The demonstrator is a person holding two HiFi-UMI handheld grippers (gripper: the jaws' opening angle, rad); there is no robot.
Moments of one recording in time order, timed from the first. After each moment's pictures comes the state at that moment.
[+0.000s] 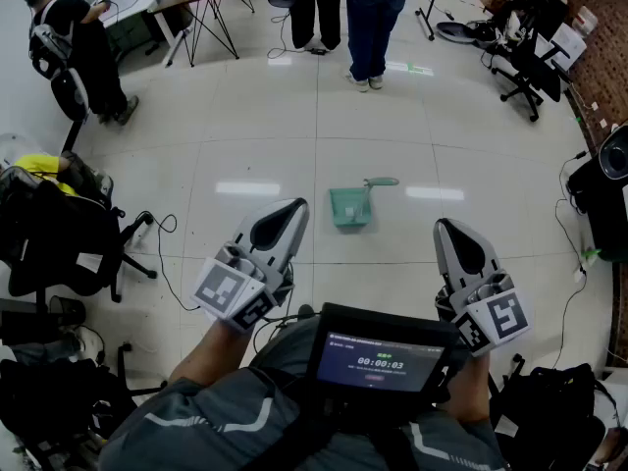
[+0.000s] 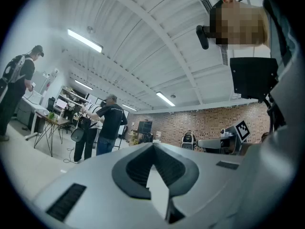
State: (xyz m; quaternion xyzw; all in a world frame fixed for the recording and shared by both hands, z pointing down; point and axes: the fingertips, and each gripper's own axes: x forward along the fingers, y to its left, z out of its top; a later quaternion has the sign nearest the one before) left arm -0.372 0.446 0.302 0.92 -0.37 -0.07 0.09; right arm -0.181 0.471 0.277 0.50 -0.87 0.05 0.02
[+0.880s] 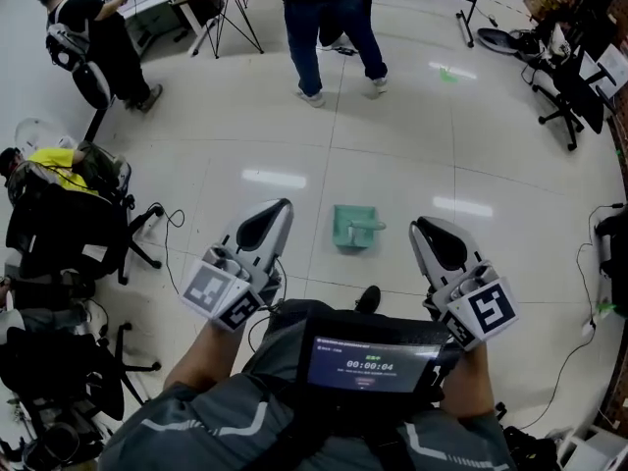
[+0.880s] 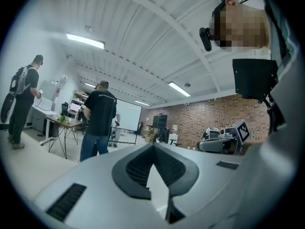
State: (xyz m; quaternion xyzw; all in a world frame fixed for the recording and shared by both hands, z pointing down) left arm -0.177 0.212 0.325 0.88 -0.46 -0.02 0.09; right arm 0.004 0.209 0.332 0.35 -0.93 0.07 0.04
